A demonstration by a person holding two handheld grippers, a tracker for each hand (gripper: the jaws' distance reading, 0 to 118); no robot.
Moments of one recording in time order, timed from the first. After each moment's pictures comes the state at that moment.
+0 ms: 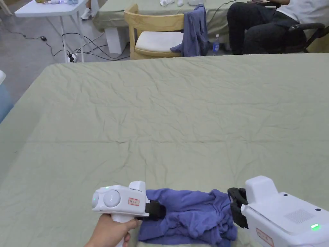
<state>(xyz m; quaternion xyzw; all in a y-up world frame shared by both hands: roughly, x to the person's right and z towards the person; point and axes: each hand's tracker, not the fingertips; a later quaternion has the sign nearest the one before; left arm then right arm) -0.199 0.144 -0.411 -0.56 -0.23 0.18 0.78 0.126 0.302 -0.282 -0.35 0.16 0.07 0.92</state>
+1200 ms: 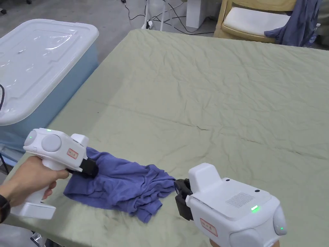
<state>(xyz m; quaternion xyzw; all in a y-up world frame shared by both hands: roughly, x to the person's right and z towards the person) -0.594 0.200 -0.400 -0.60 -0.02 0.07 0.80 -0.181 0.282 -0.349 -0.36 0.40 0.11 0.84</state>
